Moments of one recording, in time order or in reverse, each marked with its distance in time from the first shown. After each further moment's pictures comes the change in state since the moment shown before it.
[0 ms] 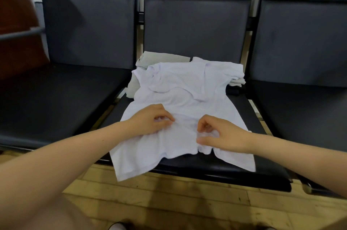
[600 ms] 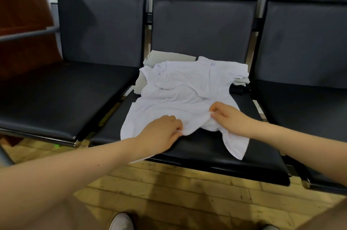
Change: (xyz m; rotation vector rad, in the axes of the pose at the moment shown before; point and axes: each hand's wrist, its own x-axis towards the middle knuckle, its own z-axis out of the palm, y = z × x) left_hand -0.051 0.063 0.023 0.281 0.041 0.008; right_hand 0.011 0.000 -0.014 -0.002 0.169 0.103
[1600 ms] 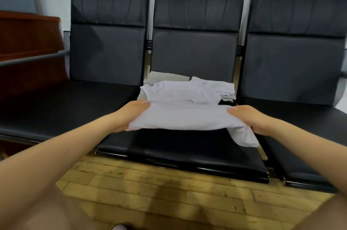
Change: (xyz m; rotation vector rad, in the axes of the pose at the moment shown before) left_hand -0.007 -0.025 -0.093 -0.946 0.147 -0.573; right_hand -0.041 0.003 -0.071 0.395 0.118 0.270
